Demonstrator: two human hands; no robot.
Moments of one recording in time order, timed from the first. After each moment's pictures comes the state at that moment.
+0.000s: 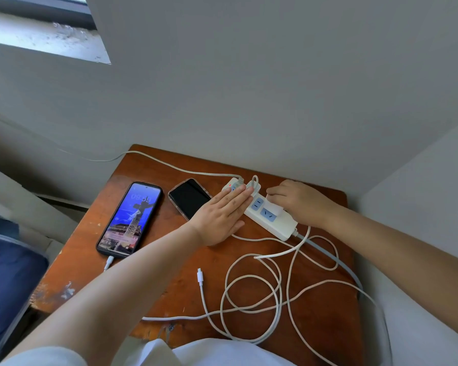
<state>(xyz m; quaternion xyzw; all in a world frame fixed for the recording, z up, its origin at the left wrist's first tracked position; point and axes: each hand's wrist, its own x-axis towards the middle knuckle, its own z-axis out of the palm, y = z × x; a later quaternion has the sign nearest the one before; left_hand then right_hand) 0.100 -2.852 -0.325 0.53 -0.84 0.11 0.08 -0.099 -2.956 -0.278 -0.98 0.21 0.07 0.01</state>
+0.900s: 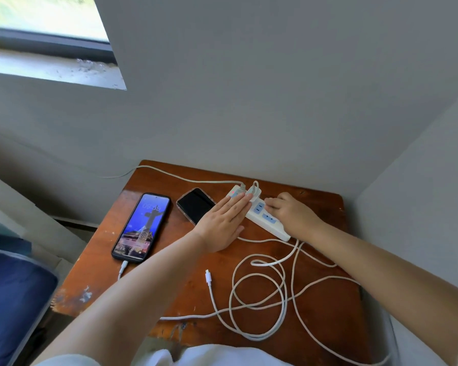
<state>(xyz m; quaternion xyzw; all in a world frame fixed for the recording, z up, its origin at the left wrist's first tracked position) 0.100 -2.840 -0.327 0.57 -0.82 0.00 0.02 -0.091 -2.919 -0.294 -0.95 0.31 0.09 -0.01</state>
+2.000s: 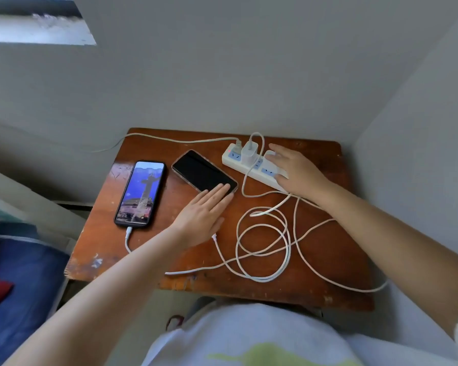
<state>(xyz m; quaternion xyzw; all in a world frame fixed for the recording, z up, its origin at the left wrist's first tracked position) 0.121 -2.772 -0.348 0.56 -0.82 -0.09 0.02 -0.097 -2.886 -0.286 -0.88 0.45 -0.06 0.15</state>
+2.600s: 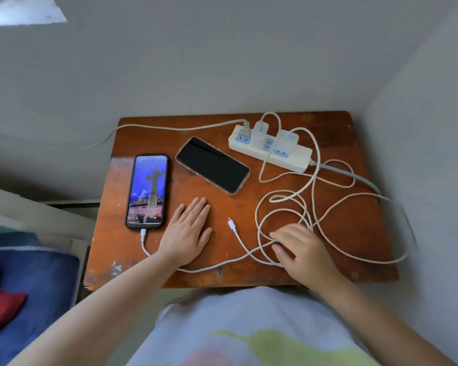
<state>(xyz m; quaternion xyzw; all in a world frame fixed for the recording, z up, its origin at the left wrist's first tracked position) 0.177 -2.728 -0.381 0.62 -0.77 -0.15 0.02 -0.078 -2.722 -0.324 -0.84 0.47 -0.21 0.18</state>
